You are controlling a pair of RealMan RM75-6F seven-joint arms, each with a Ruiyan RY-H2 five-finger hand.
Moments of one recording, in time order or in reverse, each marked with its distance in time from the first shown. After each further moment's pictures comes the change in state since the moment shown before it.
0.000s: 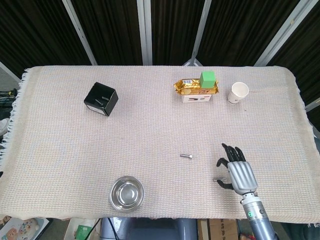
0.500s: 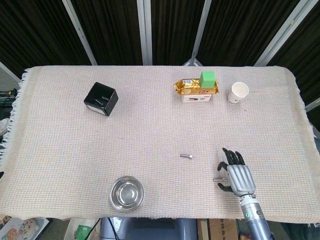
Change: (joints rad) left arm -0.001 -0.002 0.001 -0.005 -0.001 -0.001 0.013; right arm 0.001 -0.059 -0.029 0.092 0.034 -0.002 -0.001
